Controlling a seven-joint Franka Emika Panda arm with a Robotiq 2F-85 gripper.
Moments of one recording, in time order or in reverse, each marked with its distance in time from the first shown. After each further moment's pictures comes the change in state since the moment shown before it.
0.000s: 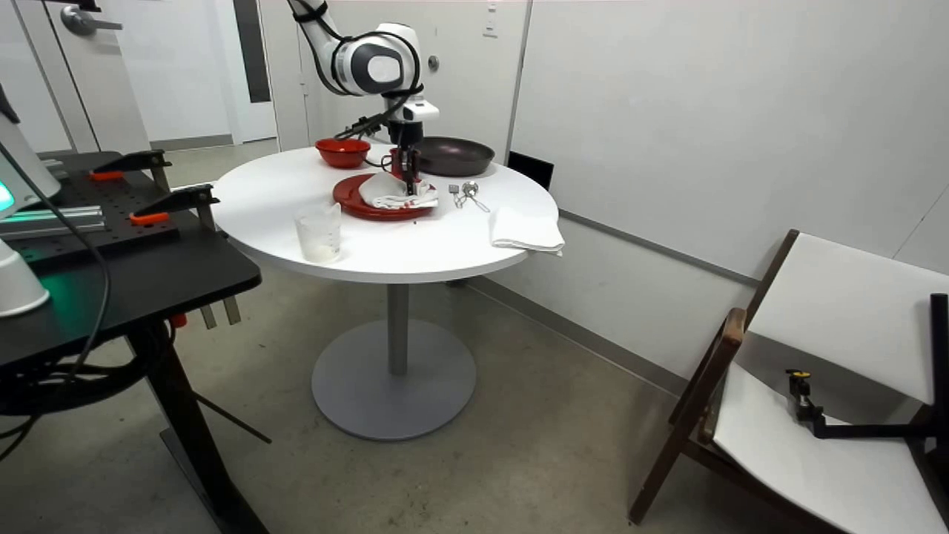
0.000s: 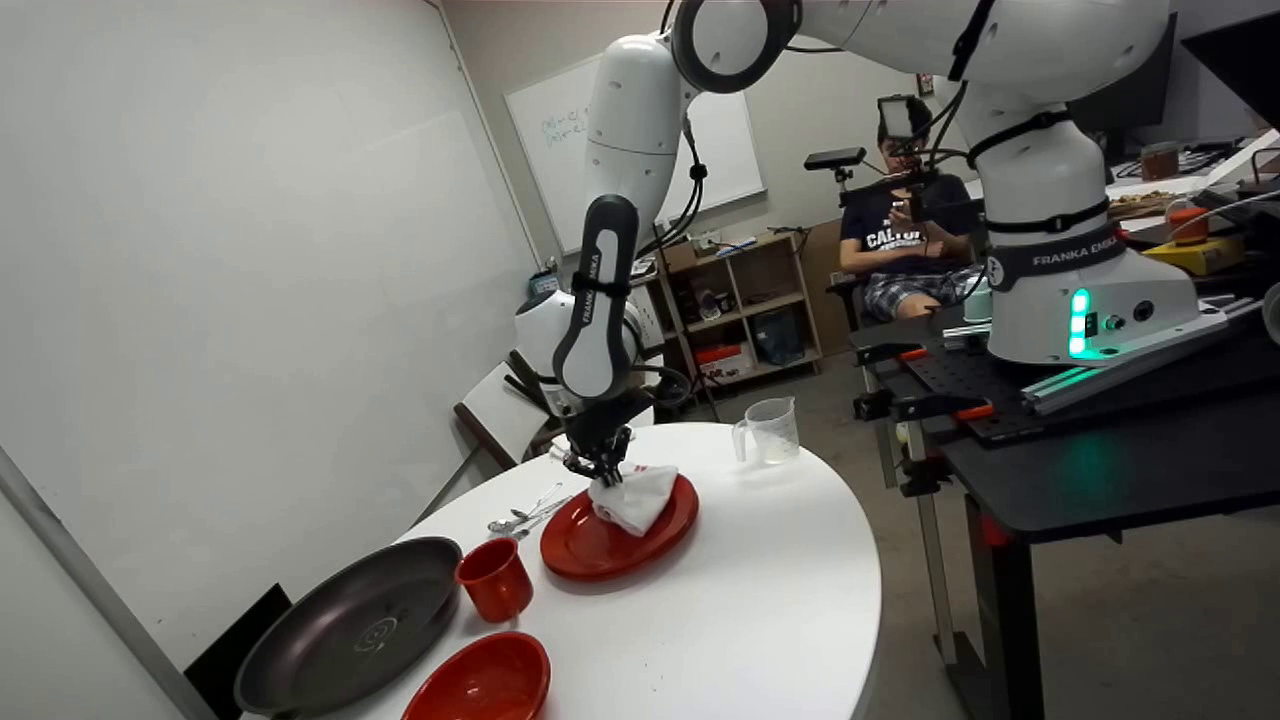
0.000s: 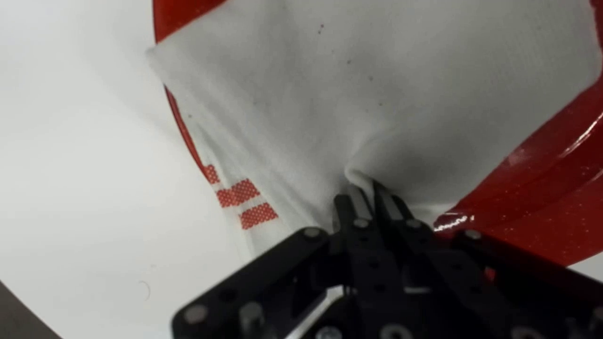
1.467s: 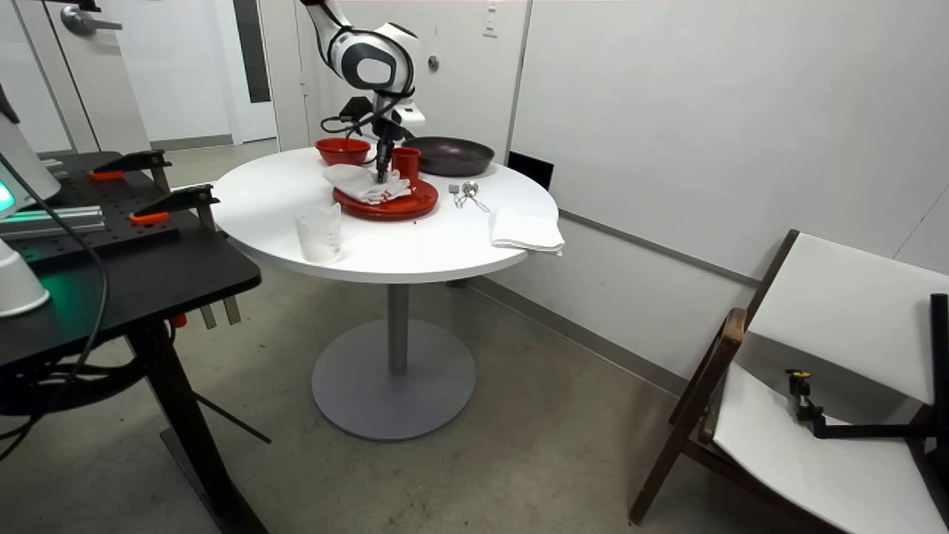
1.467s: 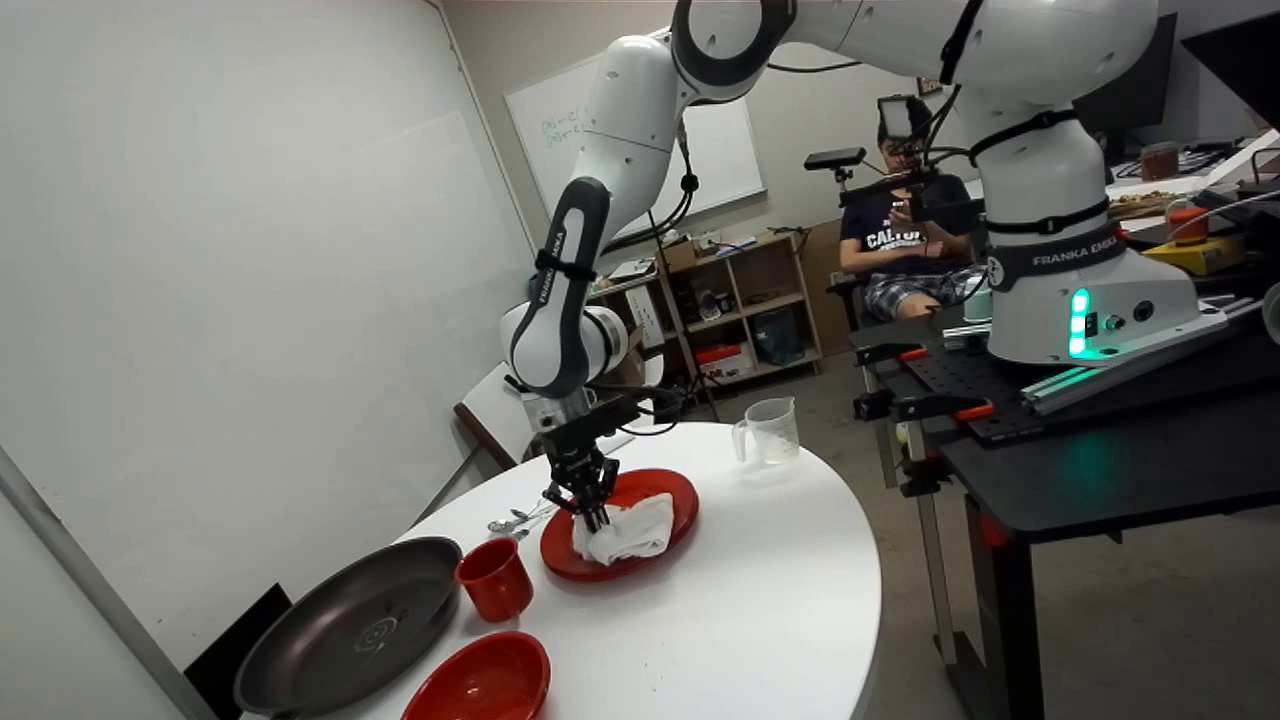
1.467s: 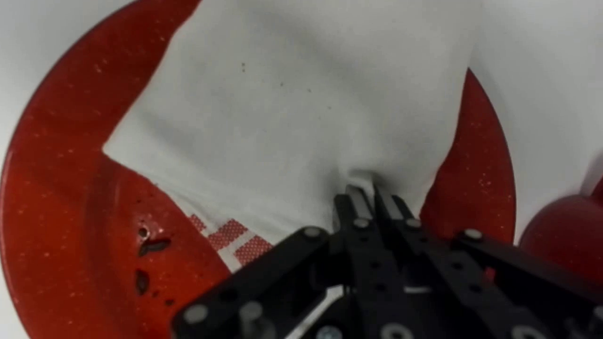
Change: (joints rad) arm -0.123 0.004 0.237 0.073 0.217 -0.137 -0.245
